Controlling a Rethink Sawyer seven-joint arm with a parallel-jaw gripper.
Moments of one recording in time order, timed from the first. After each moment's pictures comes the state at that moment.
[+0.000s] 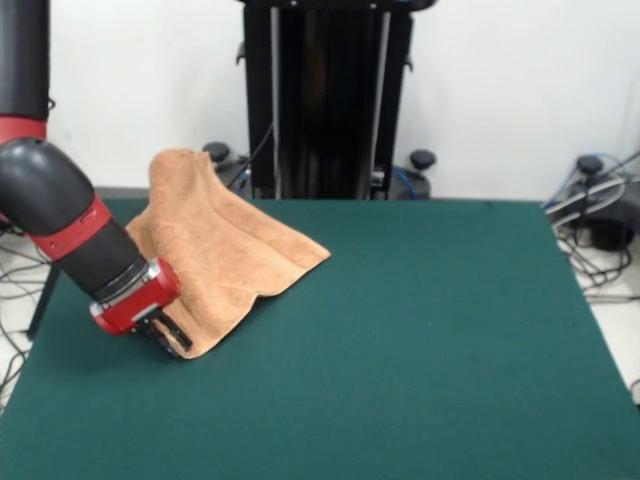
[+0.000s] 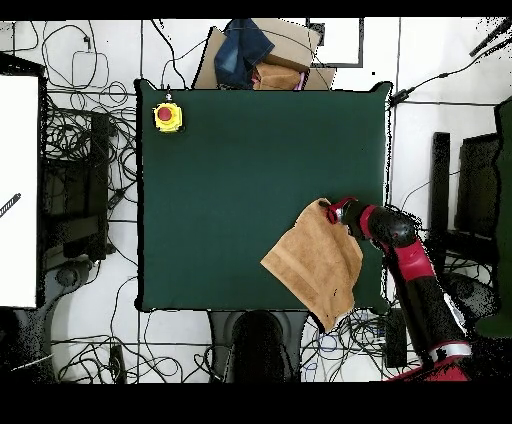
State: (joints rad) arm -1.24 0.14 0.66 1.28 -0.38 0.70 0.62
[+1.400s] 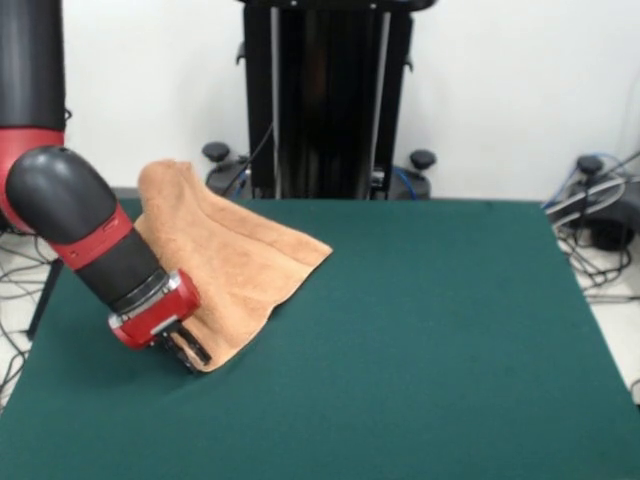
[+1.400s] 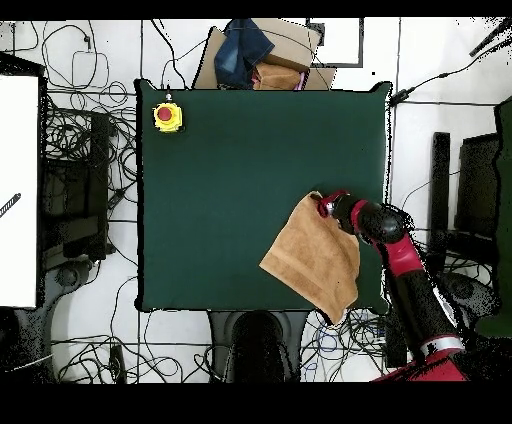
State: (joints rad) arm -1.23 0.18 0.71 1.27 -0.38 0.67 0.61
